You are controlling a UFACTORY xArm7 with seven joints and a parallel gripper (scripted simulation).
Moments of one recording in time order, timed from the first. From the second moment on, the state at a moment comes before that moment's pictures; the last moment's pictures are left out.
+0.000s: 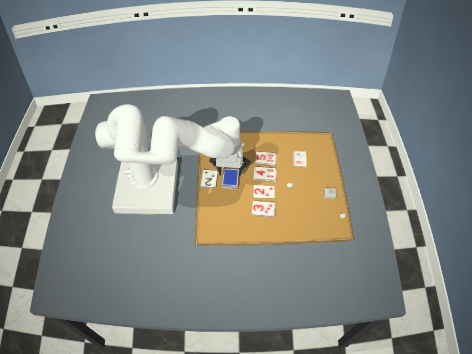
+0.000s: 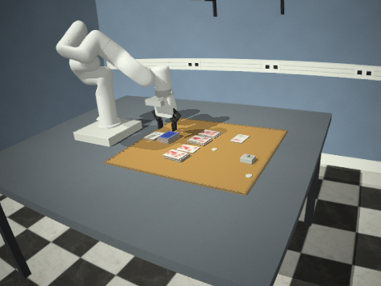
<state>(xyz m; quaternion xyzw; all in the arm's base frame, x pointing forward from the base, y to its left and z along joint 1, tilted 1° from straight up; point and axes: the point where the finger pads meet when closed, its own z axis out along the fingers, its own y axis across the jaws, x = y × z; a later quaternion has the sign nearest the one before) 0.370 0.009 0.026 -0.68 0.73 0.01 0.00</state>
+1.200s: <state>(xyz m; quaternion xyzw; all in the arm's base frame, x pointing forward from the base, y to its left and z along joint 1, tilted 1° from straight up) 0.370 0.009 0.012 -0.68 0.73 0.01 0.00</state>
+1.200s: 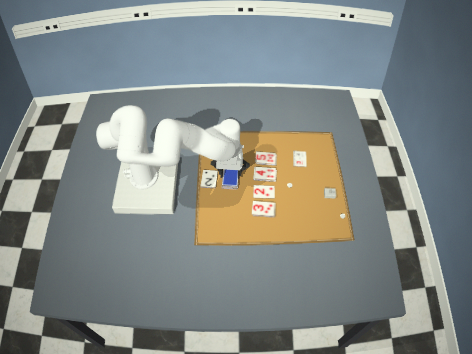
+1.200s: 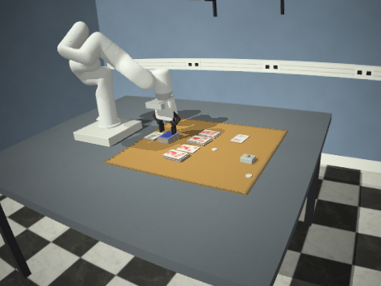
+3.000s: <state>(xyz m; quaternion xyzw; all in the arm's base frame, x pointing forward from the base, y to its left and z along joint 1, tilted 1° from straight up) 0.370 0.009 0.012 -0.68 0.73 0.01 0.00</state>
